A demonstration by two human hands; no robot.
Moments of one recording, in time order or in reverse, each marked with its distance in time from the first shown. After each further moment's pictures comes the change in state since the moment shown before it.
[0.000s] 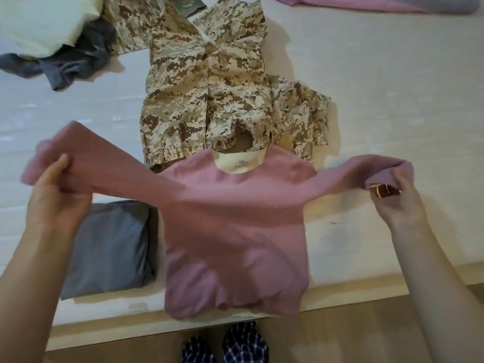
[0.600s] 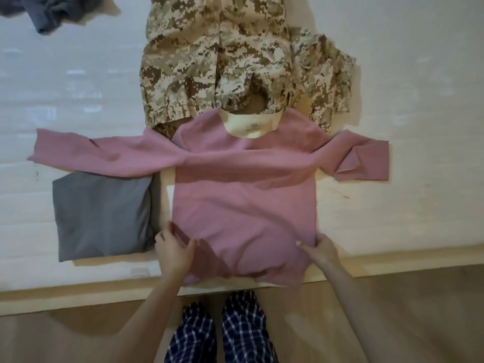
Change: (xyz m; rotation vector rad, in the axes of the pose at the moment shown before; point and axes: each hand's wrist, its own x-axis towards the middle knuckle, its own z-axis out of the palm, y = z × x) left_hand -0.118 -0.202 -0.131 1.604 0.081 -0.219; right_hand -0.051 0.194 -0.126 -1.504 -0.148 0.093
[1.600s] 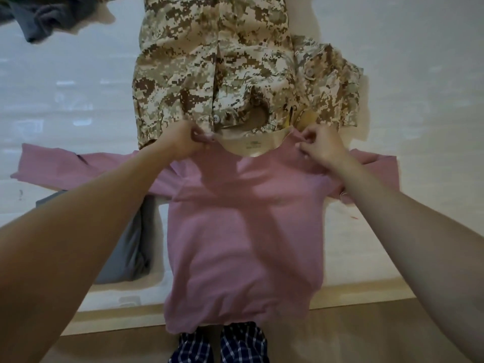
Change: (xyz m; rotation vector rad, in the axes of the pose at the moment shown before) left_hand 0.127 0.237 -0.078 0.310 -0.187 0.588; right_hand 0.097 -0.246 -0.070 -0.310 0.154 -0.624
